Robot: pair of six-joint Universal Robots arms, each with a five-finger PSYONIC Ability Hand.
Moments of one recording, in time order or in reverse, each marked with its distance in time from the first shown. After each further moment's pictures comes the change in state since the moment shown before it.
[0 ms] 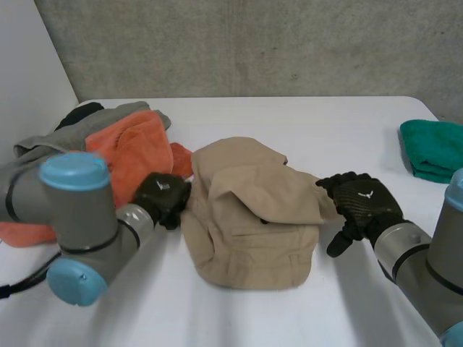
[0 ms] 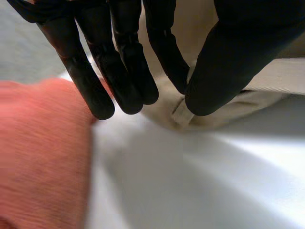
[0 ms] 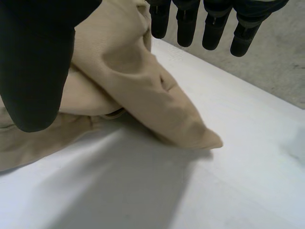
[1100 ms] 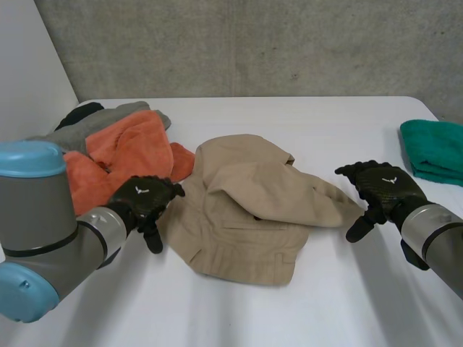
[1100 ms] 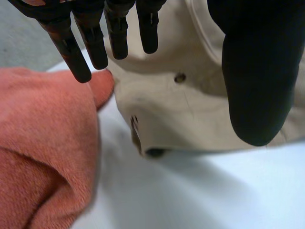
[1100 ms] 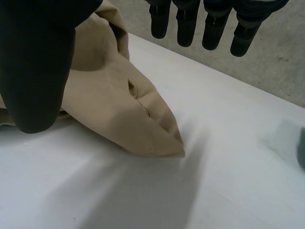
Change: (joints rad) left arm 0.081 0.180 -0.130 -0.160 0.087 -0.002; right arm -0.164 -0.001 -0.038 0.050 -0.149 -0.008; left_hand -0.845 -0.892 -0.886 -0.893 -0.824; right_hand 0.000 0.000 0.000 0.000 0.000
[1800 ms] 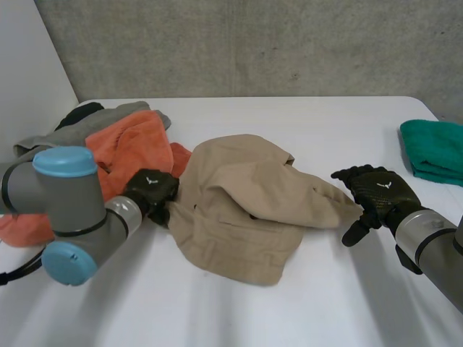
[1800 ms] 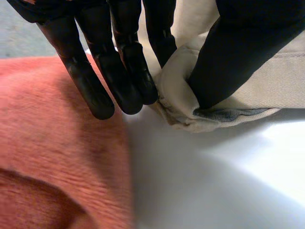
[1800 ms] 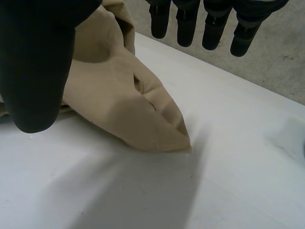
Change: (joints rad) left arm 0.014 -0.278 0.213 0.147 -0.014 0.076; right arm 0.017 0.018 0.019 -0.035 0.014 -0.001; left_hand 0.843 0.875 0.873 0.875 0.836; right_hand 0.000 0.000 0.000 0.000 0.000
